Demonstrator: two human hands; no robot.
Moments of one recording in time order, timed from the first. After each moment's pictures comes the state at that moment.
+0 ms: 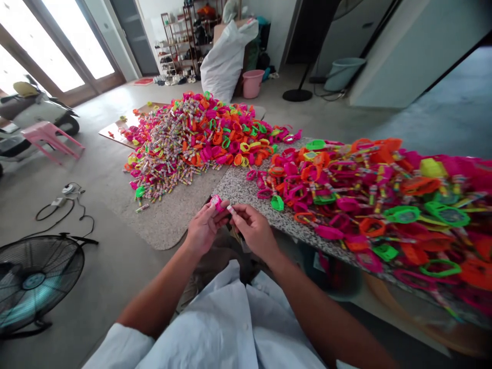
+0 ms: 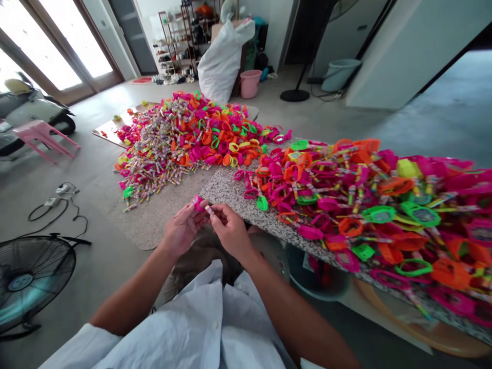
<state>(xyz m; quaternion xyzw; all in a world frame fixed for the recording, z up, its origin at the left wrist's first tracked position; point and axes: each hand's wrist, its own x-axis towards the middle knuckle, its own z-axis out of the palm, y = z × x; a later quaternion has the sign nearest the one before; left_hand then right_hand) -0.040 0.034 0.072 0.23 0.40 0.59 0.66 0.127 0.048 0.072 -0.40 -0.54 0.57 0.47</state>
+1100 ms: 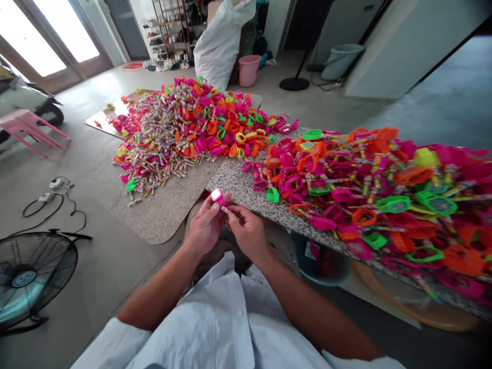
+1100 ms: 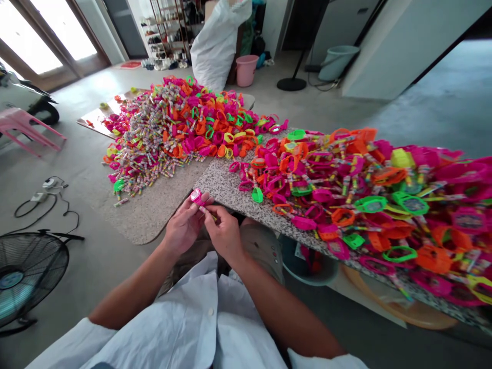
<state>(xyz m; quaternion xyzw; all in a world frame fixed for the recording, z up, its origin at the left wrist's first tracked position) -0.013 0.024 0.076 0.25 0.35 0.60 0.67 0.119 0.027 0.053 -0.48 -0.57 0.46 0.49</state>
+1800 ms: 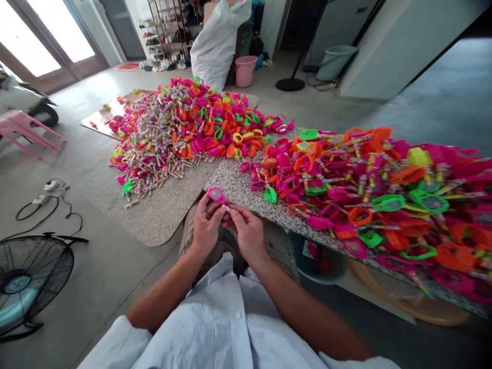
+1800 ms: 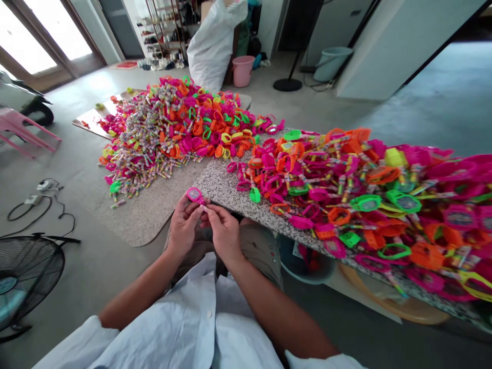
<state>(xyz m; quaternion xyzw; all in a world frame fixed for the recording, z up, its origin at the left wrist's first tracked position) -0.004 0.028 0.047 0.39 0.44 0.64 0.50 0.108 0.030 0.043 -0.41 -0.36 0.61 0.58</state>
